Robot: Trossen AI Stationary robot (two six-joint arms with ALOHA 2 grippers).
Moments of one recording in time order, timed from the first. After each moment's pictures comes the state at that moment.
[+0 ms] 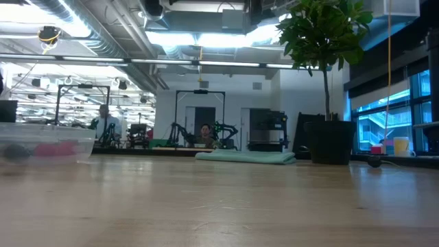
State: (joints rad) left arm -0.13 1.23 0.76 0.46 -0.29 1.03; right arm 0.16 1.51 1.07 0.44 0.18 0.34
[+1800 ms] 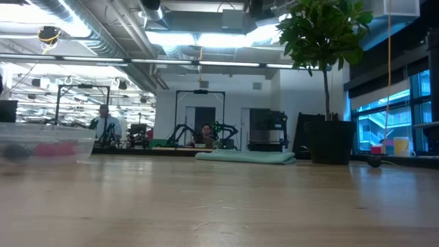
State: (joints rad) left arm -0.20 1.23 0.76 0.51 -0.30 1.06; right arm 0.17 1.51 1.07 0.42 0.16 0.34
